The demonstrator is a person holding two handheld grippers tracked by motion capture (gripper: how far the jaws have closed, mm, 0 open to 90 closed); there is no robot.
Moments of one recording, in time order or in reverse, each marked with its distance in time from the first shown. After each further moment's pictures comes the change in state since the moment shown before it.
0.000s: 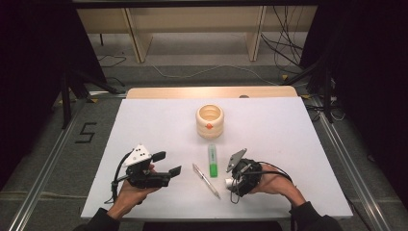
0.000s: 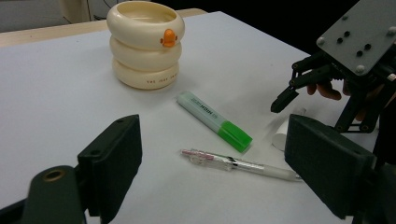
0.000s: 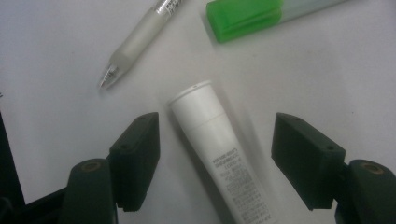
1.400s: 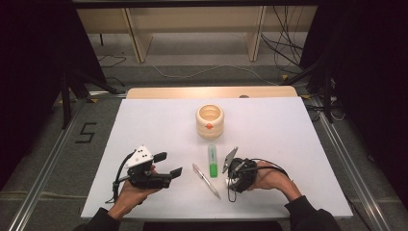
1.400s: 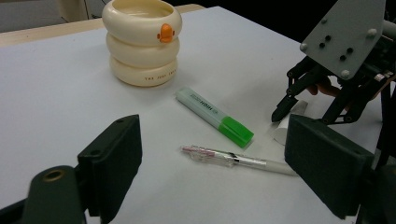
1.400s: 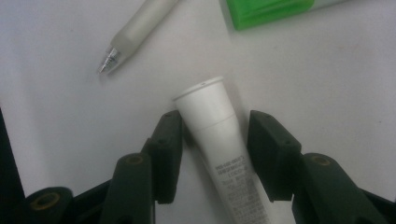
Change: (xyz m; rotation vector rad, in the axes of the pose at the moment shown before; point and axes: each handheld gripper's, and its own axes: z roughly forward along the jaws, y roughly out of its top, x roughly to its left) left arm 0.000 -0.003 0.003 0.015 0.000 0.026; right arm -0.006 0.012 0.009 0.123 0.066 -0.060
